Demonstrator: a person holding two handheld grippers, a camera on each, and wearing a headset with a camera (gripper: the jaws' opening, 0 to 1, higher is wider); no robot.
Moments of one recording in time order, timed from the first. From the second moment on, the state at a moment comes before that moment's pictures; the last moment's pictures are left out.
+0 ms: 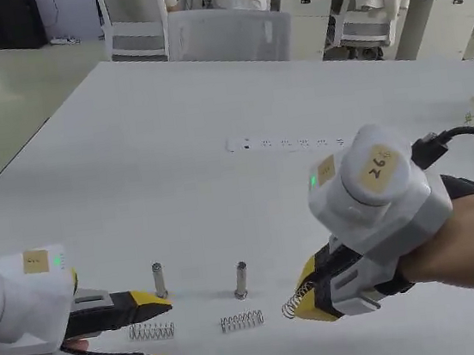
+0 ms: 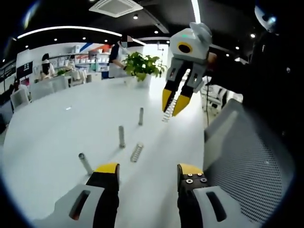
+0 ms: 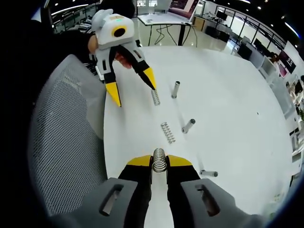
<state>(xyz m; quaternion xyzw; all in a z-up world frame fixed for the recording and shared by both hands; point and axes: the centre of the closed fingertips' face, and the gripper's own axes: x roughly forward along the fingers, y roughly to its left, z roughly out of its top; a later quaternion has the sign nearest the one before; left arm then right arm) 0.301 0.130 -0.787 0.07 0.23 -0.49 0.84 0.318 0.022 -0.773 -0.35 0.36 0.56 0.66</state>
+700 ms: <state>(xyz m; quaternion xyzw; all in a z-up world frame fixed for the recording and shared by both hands) 0.306 0.161 -0.786 0.04 0.22 -0.42 0.88 0.346 -0.012 -0.763 -0.35 0.37 0.52 0.68</state>
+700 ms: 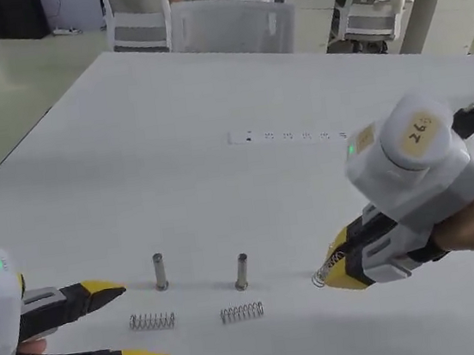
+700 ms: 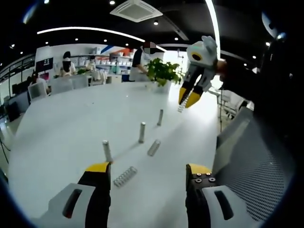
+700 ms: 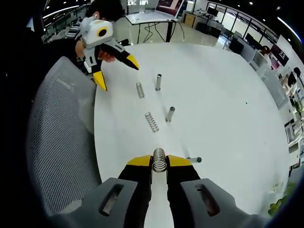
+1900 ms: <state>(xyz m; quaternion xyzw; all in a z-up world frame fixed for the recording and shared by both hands) 0.303 0.161 -0.788 0.04 0.22 -0.41 0.89 0.408 -0.039 -0.788 -0.41 0.44 0.48 0.64</state>
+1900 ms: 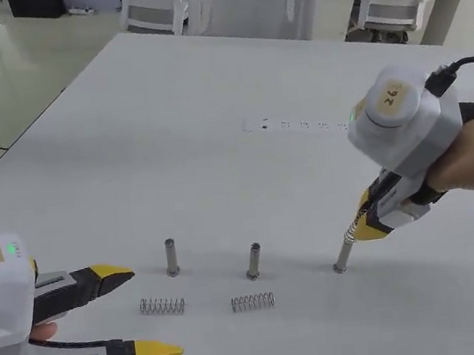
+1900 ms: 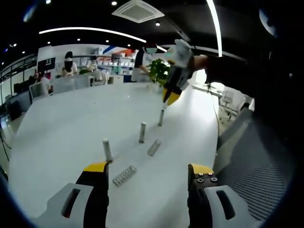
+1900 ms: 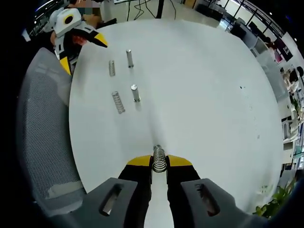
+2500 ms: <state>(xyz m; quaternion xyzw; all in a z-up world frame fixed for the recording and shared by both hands) 0.303 0.166 -0.789 0.04 0.22 -0.40 0.89 0.414 -0.039 -0.813 -0.42 0.47 0.48 0.61</state>
